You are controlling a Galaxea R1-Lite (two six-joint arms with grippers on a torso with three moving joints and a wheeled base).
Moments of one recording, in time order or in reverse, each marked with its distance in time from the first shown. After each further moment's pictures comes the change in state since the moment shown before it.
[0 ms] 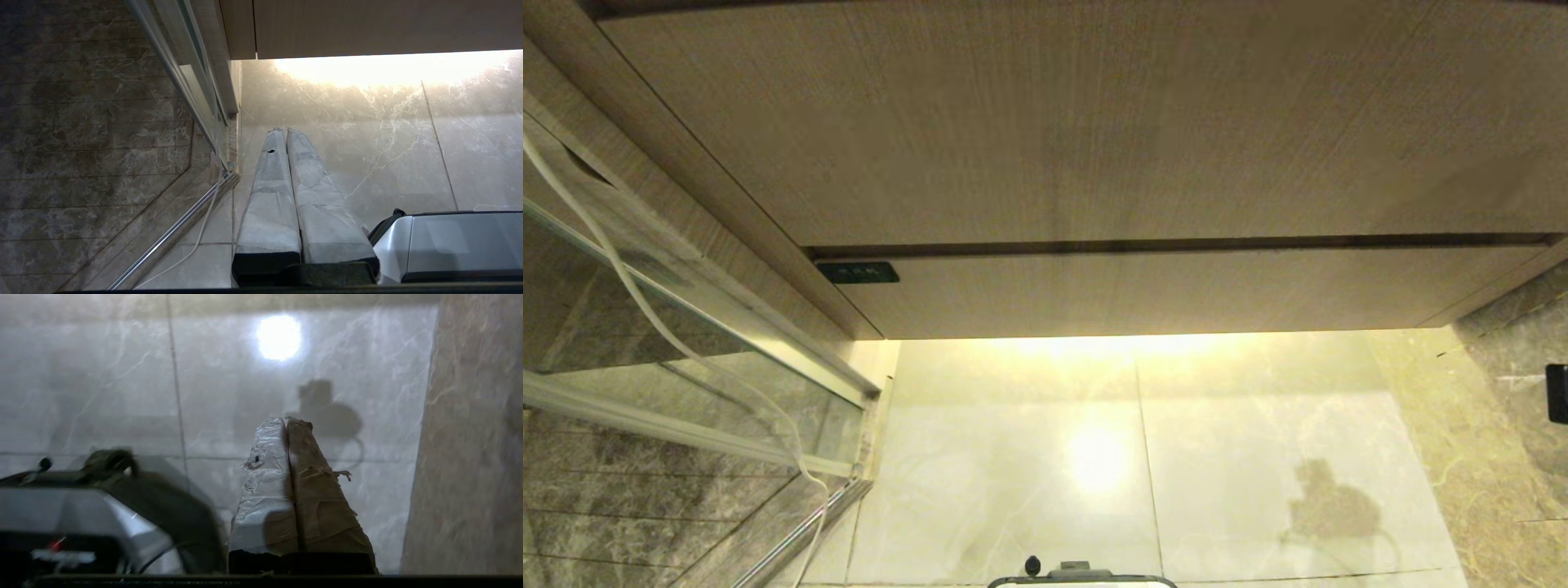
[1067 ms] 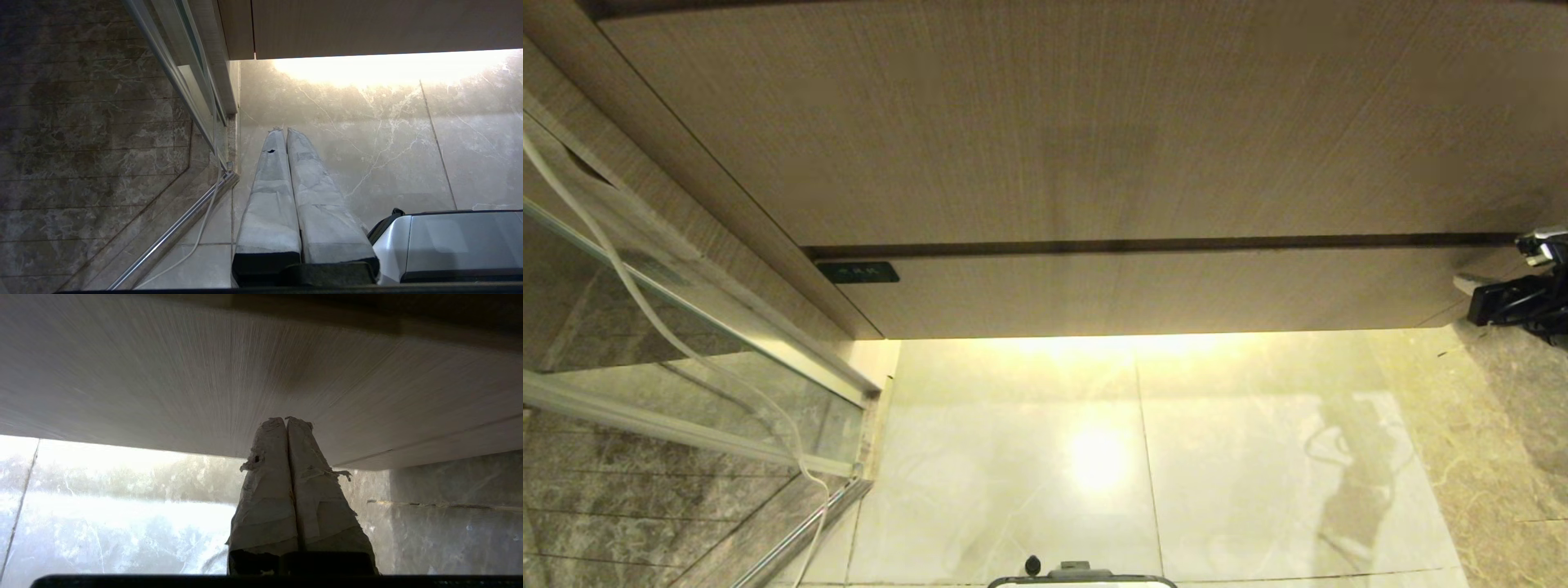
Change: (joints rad) left arm 0.000 0.000 0.000 0.000 0.000 0.000; right arm -0.012 0.742 -0.481 -0.852 0.029 0.084
